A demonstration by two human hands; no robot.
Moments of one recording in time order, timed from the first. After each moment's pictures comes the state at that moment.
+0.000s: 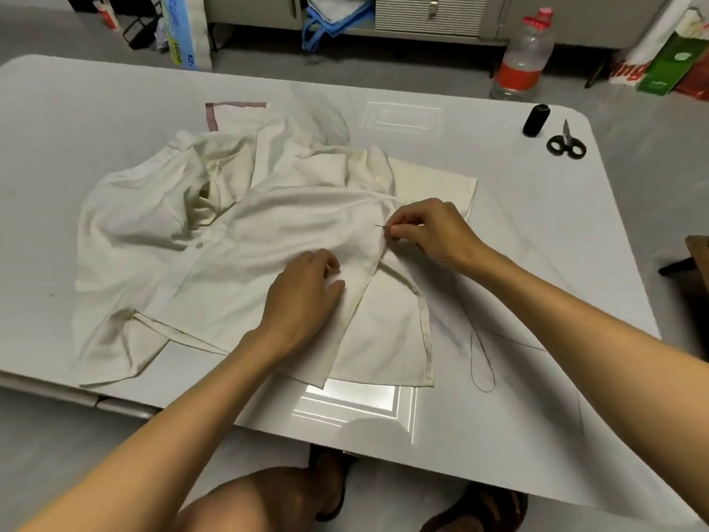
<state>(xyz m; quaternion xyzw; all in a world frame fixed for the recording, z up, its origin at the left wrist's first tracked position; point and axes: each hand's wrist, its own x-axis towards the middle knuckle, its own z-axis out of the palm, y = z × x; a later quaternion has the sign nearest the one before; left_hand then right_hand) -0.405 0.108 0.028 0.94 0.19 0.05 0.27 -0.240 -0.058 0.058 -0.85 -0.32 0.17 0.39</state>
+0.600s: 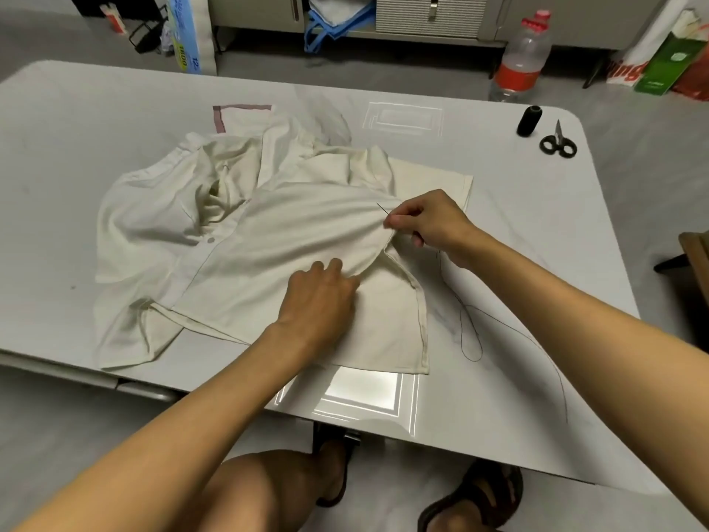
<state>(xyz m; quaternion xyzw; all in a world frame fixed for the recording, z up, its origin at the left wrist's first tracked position) -0.420 0.071 0.062 0.99 0.07 -0.03 -0.09 -0.246 -0.056 0.076 -0.84 -0.21 0.23 0.45</state>
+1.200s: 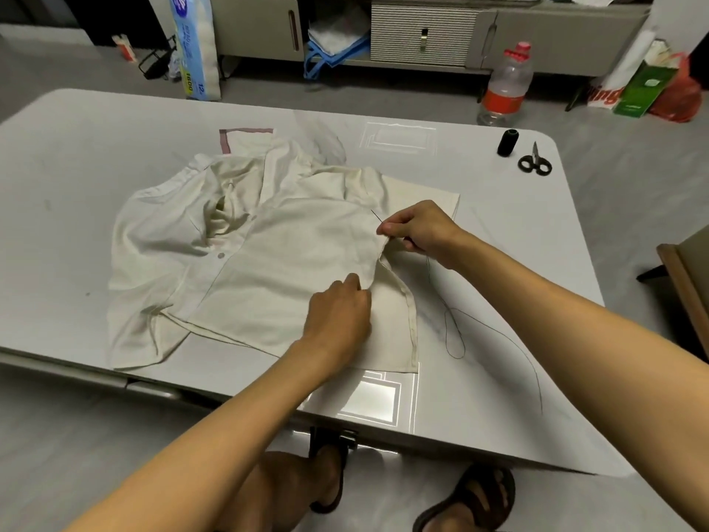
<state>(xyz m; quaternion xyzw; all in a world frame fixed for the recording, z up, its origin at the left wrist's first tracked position) -0.429 0.032 0.074 0.99 0.09 -0.06 0.02 -0.256 -0.063 0.100 -0.80 -0.15 0.29 0.50</state>
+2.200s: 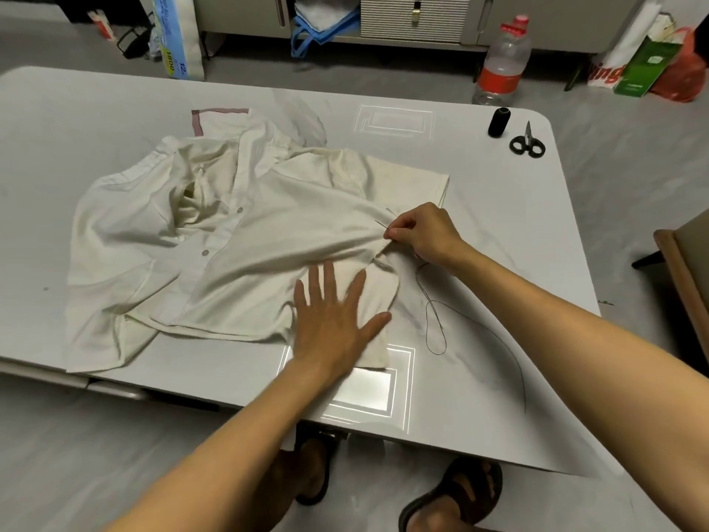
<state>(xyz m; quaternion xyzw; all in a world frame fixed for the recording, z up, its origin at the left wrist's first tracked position) -0.420 0.014 0.006 0.98 0.16 -0.09 0.07 -0.232 -0.097 0.053 -0.88 -0.22 0.18 0.38</state>
